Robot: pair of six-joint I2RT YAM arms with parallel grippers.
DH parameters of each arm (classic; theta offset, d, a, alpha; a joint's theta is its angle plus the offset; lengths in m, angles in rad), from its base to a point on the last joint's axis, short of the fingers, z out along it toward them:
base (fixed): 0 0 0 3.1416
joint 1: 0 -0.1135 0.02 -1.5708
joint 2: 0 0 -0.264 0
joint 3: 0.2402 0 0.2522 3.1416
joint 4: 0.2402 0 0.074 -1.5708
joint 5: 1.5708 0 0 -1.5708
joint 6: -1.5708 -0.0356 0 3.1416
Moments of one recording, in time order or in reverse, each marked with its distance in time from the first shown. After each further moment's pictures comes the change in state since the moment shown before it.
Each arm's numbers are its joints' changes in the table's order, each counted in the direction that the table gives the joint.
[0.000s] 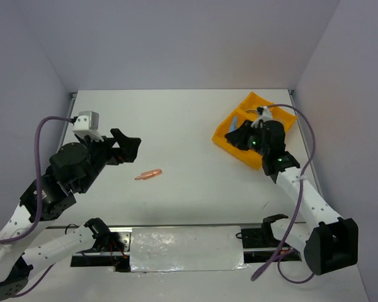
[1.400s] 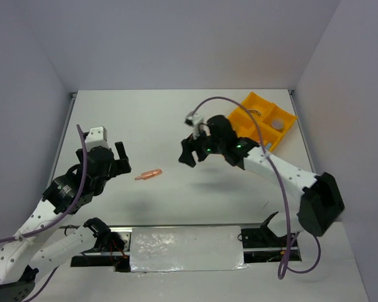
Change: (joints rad) left arm -0.119 0.000 -0.225 0.227 -0.131 0.042; right arm -0.333 -0.254 0.259 0.221 -0.029 0.439
